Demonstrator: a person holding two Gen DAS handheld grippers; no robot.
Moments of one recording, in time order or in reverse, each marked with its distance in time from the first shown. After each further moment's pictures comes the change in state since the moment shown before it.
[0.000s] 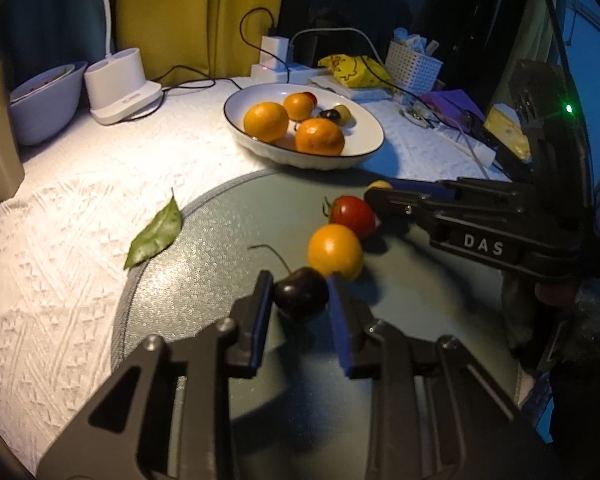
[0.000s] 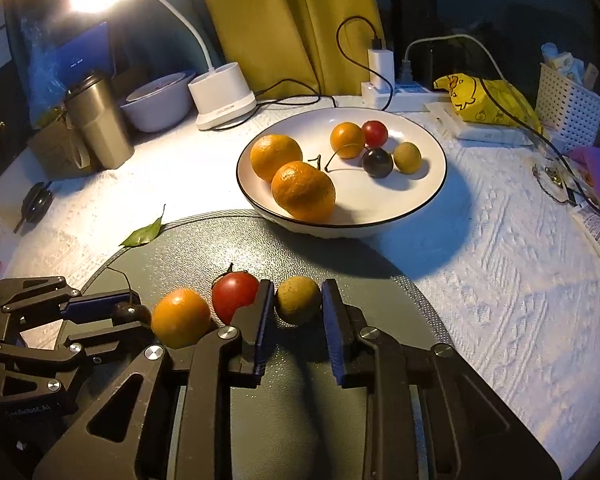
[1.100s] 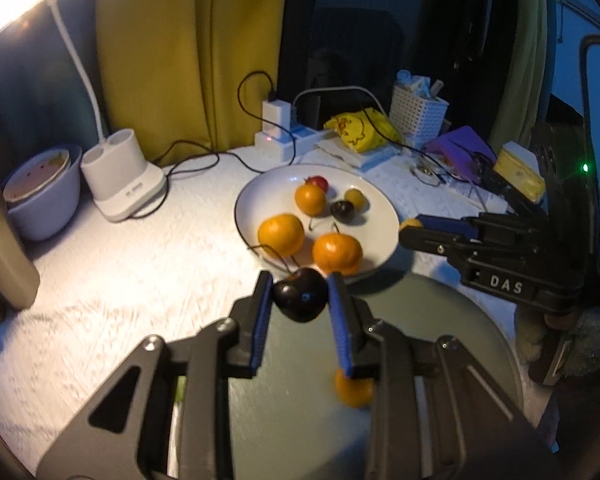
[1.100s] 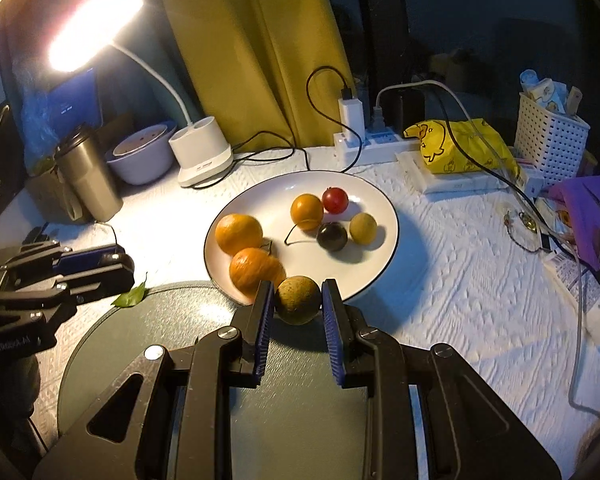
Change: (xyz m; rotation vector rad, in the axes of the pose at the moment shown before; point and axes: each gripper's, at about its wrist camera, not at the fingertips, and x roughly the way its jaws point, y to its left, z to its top) left arm -0.003 0.004 0.082 0.079 -0.109 0.044; right arm -0.018 -0.039 0.040 0.031 -0.106 -0.008
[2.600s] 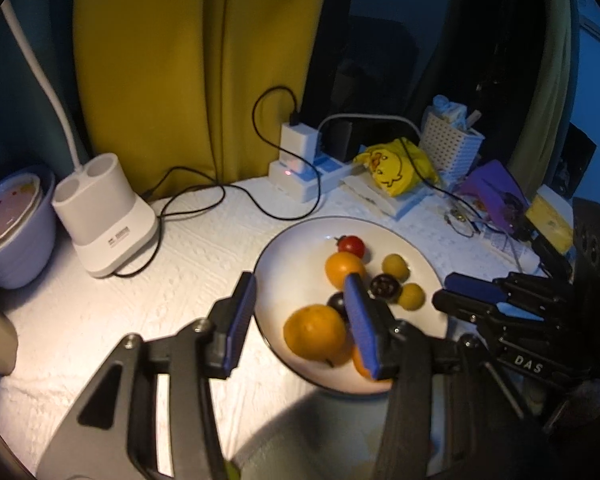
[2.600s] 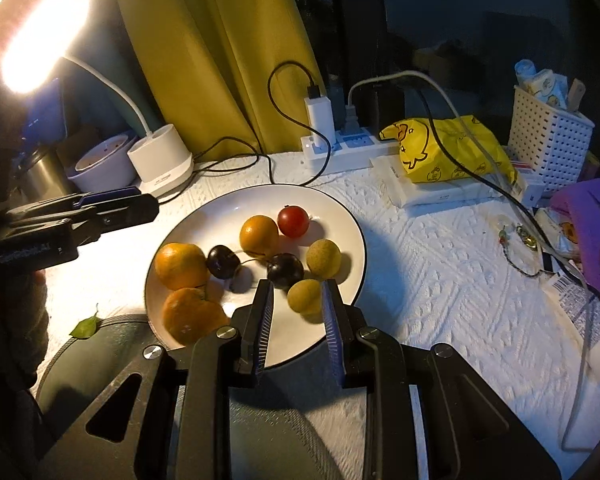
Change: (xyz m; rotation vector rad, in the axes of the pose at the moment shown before) left arm 0.057 0.030 0.055 -0.058 -0.025 -0.011; right arm 0.035 -0.030 0.017 0.031 -0.002 -0.052
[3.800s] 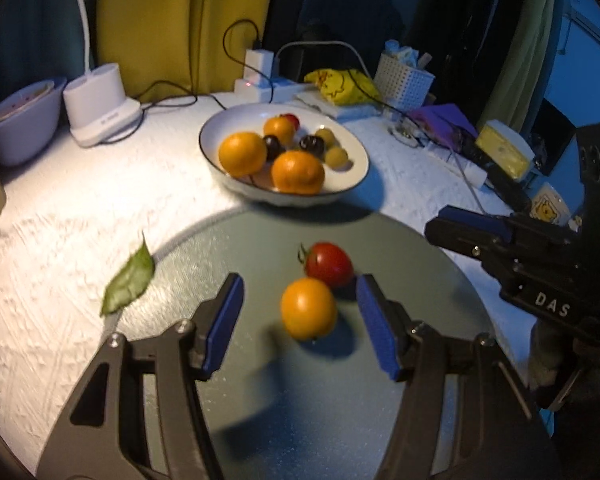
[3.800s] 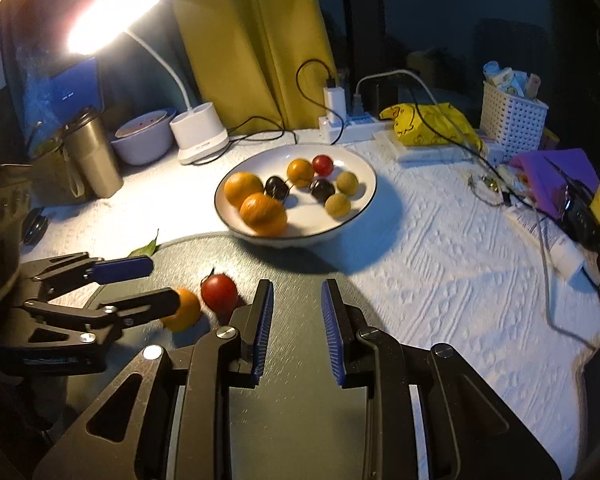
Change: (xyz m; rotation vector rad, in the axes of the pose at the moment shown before) left arm -0.053 -0.047 -0.114 -0.033 0.116 -0.072; right arm -0.084 0.048 -0.069 -0.014 0.019 -0.026
